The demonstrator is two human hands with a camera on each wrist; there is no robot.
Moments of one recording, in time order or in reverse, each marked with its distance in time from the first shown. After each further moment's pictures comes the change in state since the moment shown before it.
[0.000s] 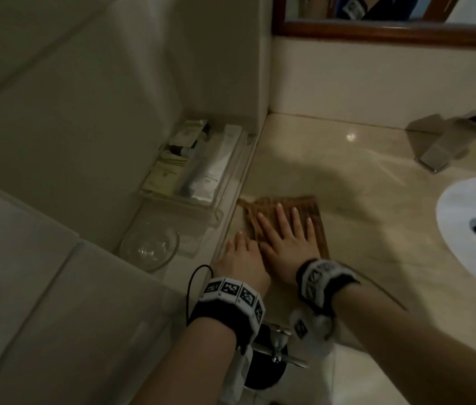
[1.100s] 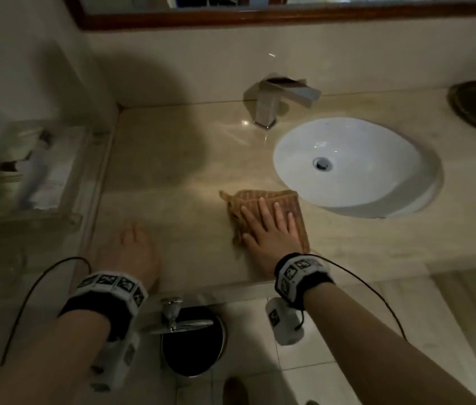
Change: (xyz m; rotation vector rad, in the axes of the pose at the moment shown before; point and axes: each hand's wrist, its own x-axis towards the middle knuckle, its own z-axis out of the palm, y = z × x) left_hand -0.017 0.035 0.021 0.354 0.105 0.102; right_hand -0.146 0.152 0.041 0.140 0.201 0.354
